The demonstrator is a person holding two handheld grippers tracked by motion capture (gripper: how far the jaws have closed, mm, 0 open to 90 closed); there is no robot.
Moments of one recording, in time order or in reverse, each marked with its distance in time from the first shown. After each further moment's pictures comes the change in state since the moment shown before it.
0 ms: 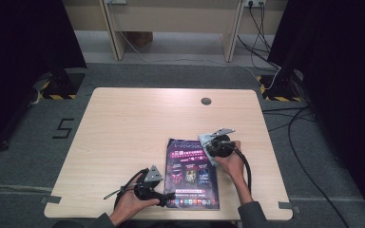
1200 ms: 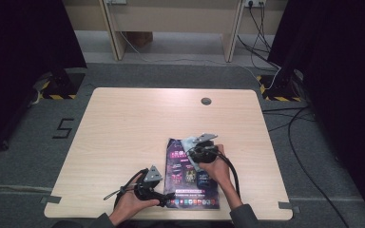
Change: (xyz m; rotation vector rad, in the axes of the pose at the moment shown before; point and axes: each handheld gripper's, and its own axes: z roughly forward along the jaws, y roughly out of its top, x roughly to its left) left arm 0.000 -0.001 0.000 -0.005 0.006 -0.009; right arm 0.059 0.011 0.011 -0.026 0.114 -0.087
